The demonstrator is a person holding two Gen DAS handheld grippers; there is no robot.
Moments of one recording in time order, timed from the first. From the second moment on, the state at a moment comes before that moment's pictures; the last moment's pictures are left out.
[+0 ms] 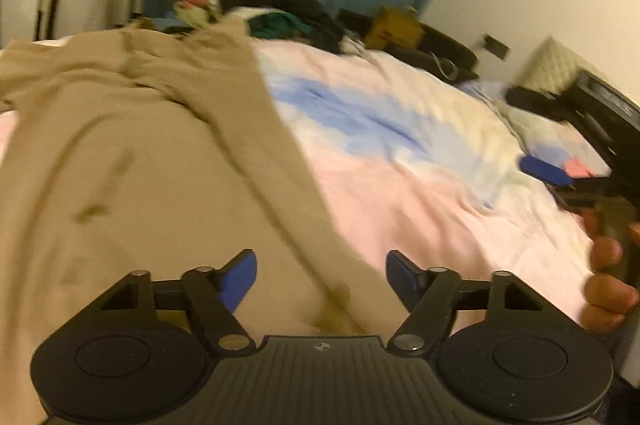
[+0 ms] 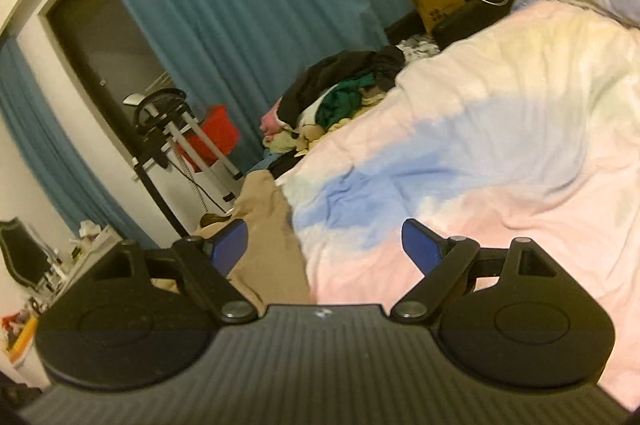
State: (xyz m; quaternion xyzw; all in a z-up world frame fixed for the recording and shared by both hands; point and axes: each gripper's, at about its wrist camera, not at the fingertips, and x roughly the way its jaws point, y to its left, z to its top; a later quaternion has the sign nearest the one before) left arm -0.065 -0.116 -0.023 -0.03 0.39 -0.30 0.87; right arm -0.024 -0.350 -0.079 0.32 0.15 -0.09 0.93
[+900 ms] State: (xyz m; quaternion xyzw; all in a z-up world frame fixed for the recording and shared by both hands) left arm -0.106 -0.068 -0.021 -0.09 0.36 -0.36 0.85; right arm -0.018 -0.355 -0.089 0.34 0.16 -0.06 0.93
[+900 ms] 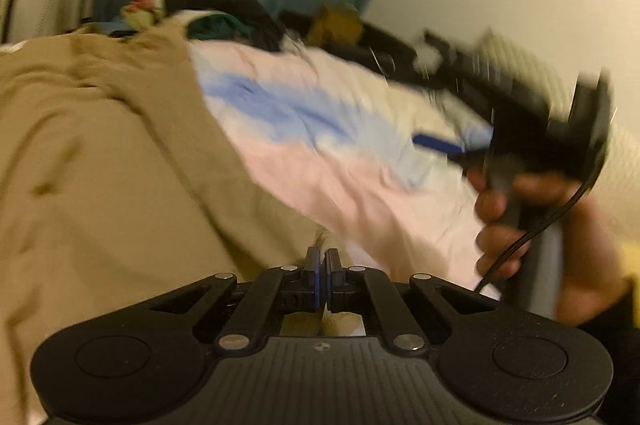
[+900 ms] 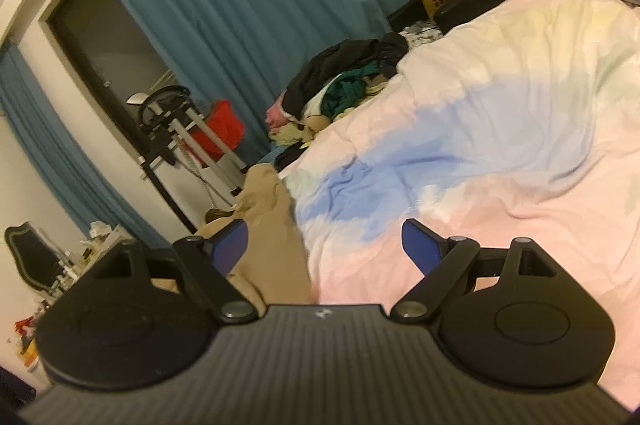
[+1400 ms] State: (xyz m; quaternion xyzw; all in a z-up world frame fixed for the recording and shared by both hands) left arm -0.069 0.037 -0.060 -0.24 0.44 -0.28 0.82; right arm 0.003 -0.294 -0.088 0.25 0.22 -0.01 0.94
